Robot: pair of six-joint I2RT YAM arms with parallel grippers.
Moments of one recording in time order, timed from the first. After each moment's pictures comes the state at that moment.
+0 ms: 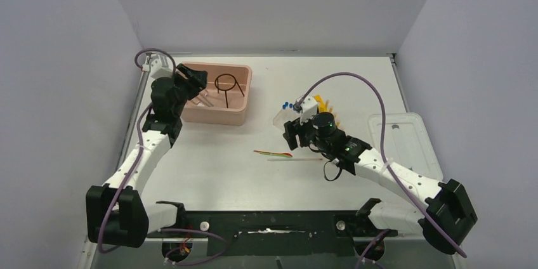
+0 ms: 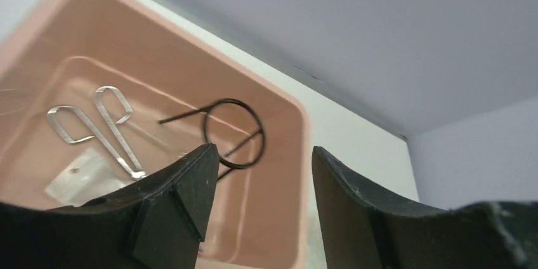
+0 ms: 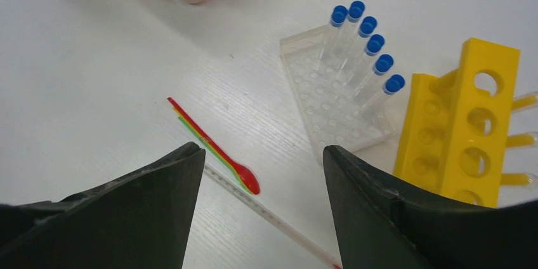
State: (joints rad) left arm -0.10 1.23 0.83 0.22 -0.07 -0.76; right arm 0.73 1.13 0.72 -0.07 0.12 0.09
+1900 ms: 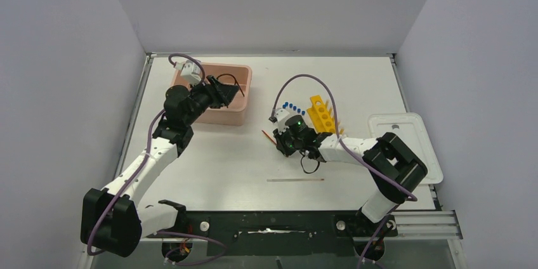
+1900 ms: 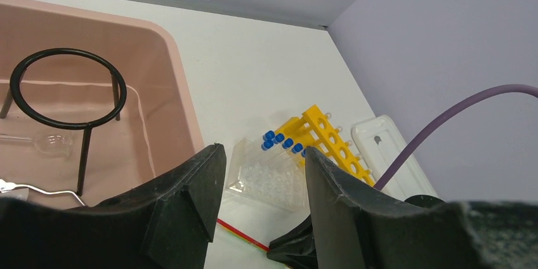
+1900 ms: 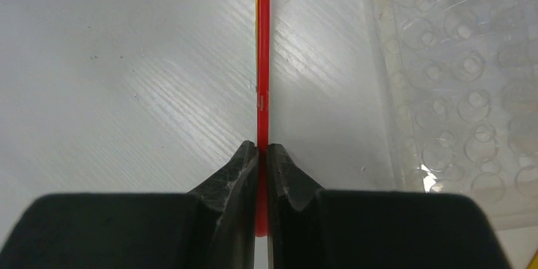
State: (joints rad) left arm -0.31 1.17 0.79 0.32 0.26 -0.62; right arm 0.74 1.63 0.76 0.09 -0.06 0.06
